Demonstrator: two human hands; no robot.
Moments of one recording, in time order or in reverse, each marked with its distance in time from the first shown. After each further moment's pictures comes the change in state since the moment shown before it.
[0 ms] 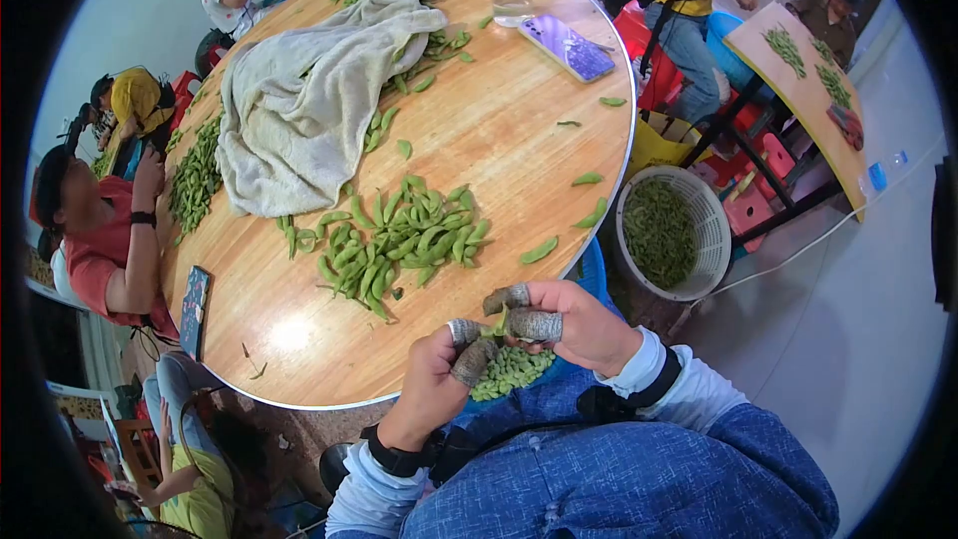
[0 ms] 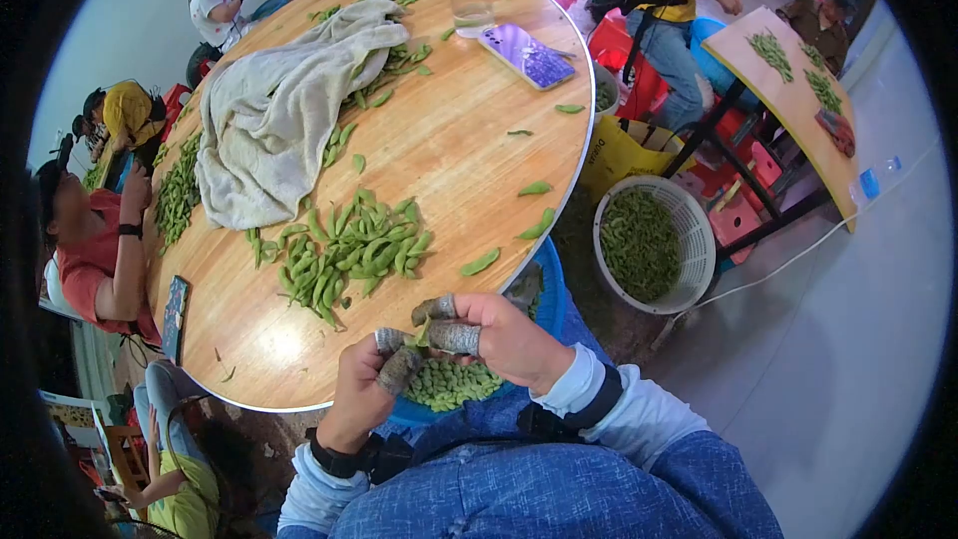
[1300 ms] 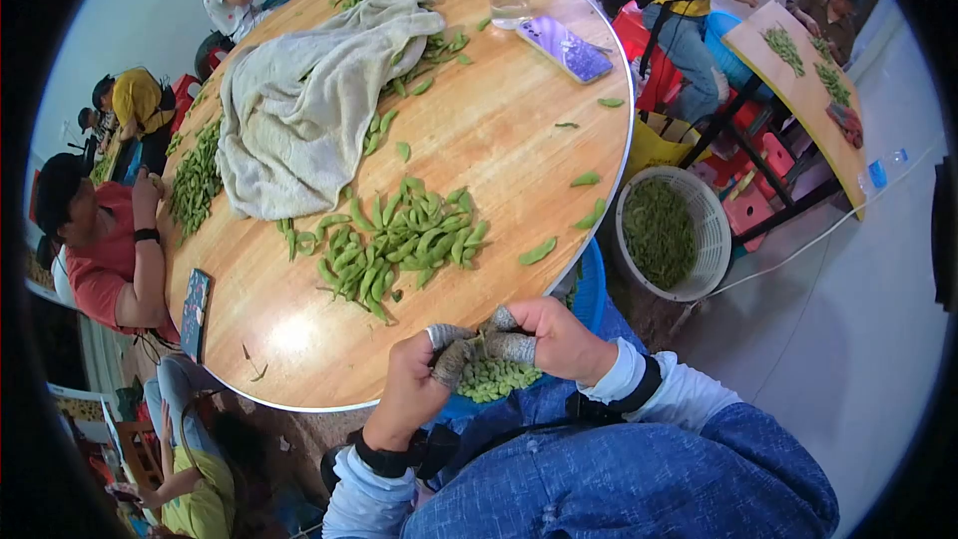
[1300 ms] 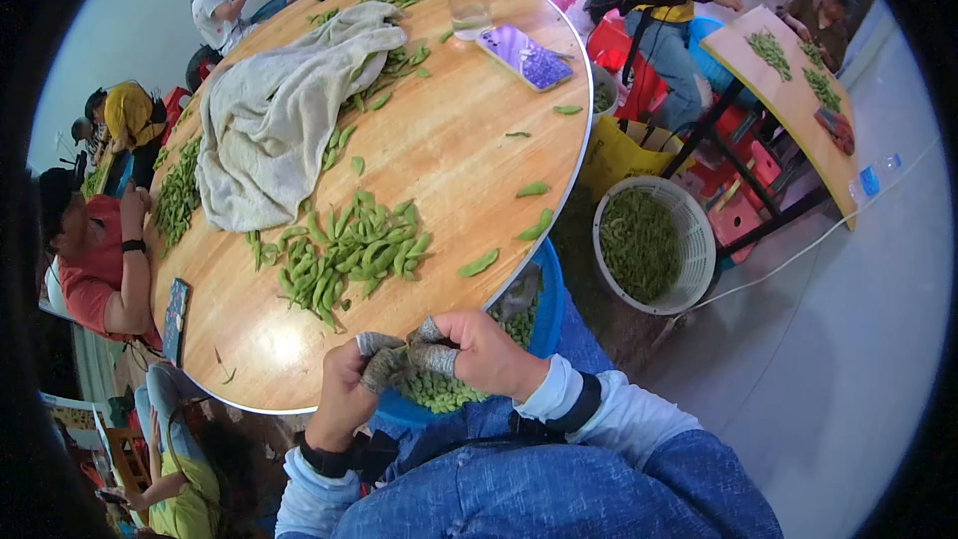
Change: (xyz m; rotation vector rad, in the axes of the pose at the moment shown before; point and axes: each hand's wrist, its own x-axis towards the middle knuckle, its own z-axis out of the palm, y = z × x) left_hand -0.004 -0.001 -0.020 0.339 0.058 0.124; right_hand 0.005 0.016 0.007 -0.235 -0.079 -0.131
